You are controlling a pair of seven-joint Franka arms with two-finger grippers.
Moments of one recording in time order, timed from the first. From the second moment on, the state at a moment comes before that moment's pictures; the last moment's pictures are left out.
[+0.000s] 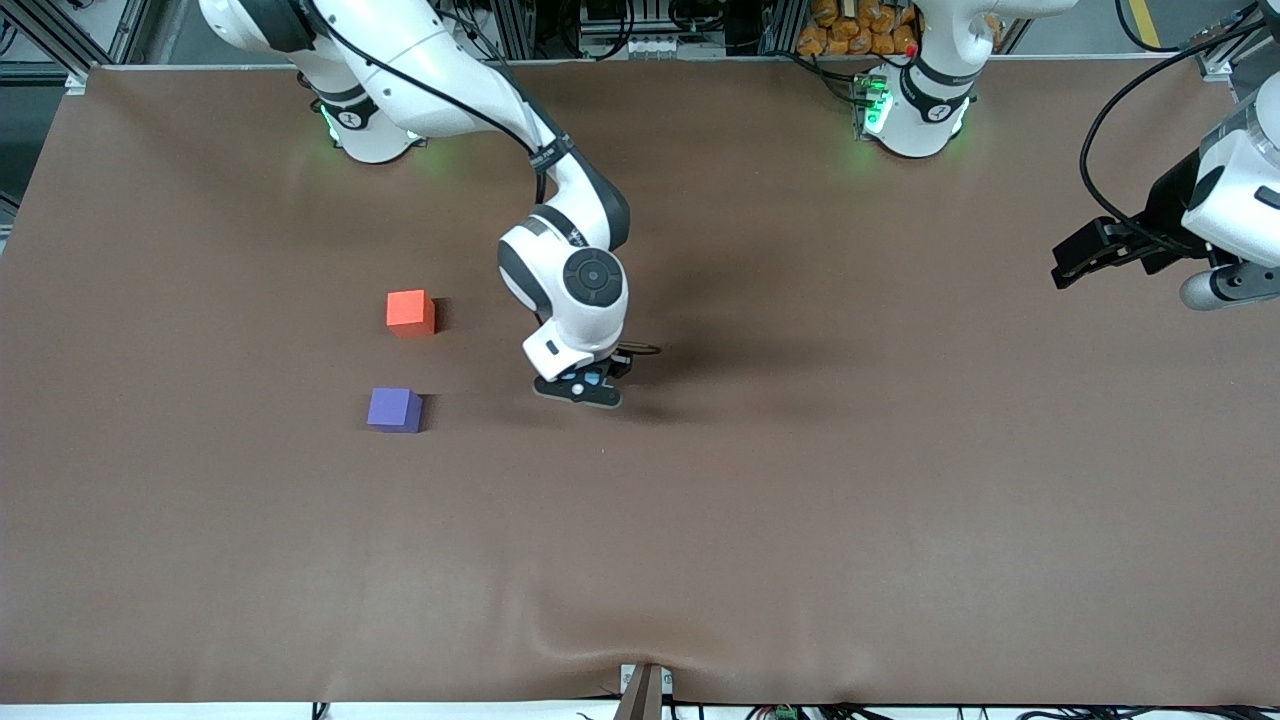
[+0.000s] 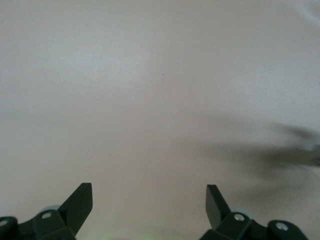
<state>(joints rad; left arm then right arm) -0.14 0.06 0.01 -1.46 0.00 1.51 -0.29 0.71 0.70 -0.03 -1.55 -0.10 2.14 0.92</state>
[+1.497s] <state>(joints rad) -0.14 0.06 -0.02 -1.49 0.00 1.53 -0.29 0.29 0.30 -0.03 -2.17 -0.10 2.32 0.25</state>
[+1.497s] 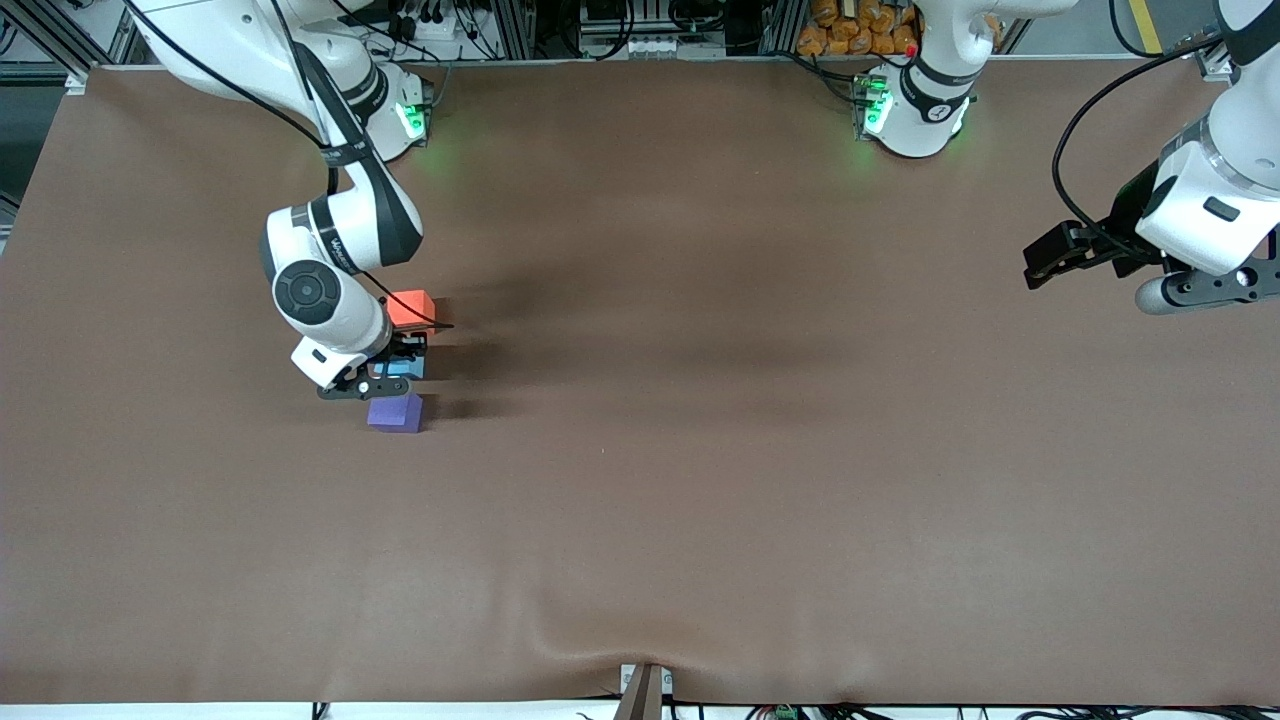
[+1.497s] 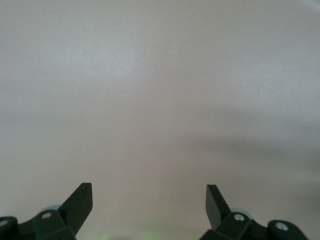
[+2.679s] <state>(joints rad) -0.14 0.06 -0.02 -1.49 0.00 1.54 -0.29 0.29 0.16 -0.02 -2.13 -0.10 2.25 0.21</state>
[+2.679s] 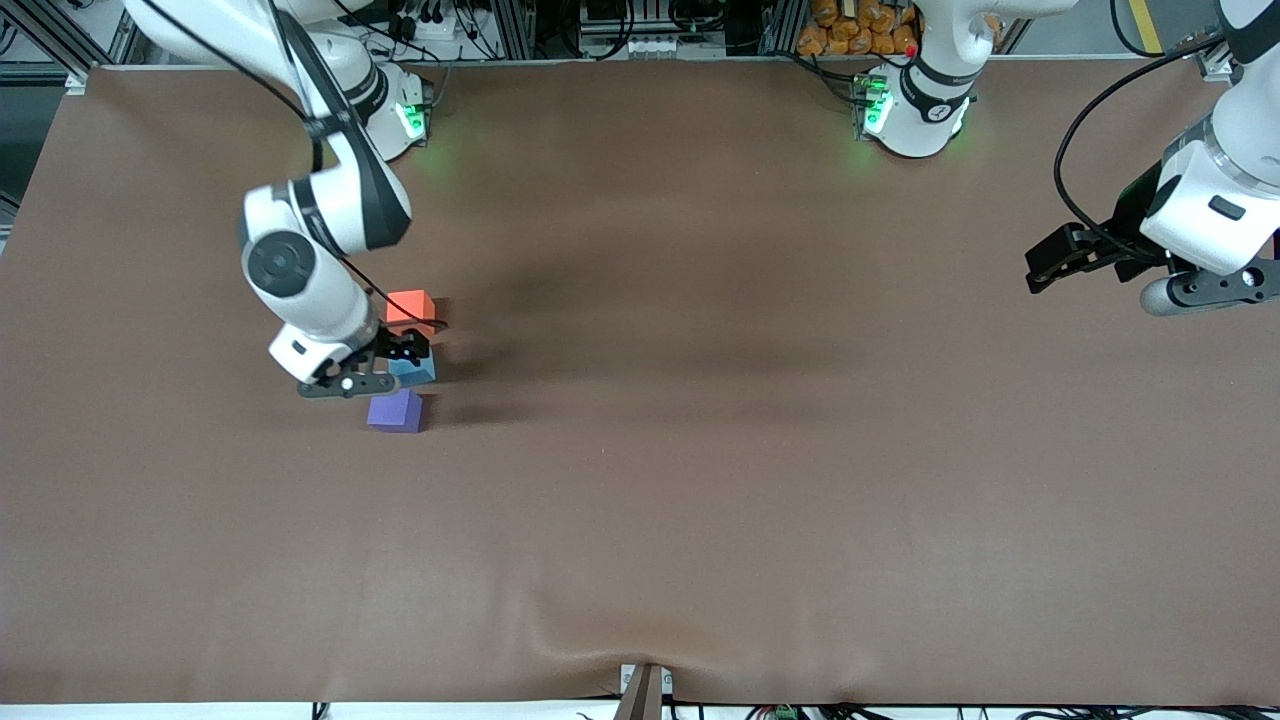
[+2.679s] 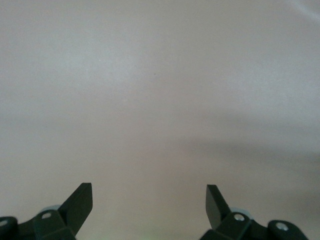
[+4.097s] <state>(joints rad) -0.14 0.06 -0.02 -1.49 0.00 1.55 -0.29 -0.08 -0.02 0.08 -1.45 0.04 1.33 -0.05</state>
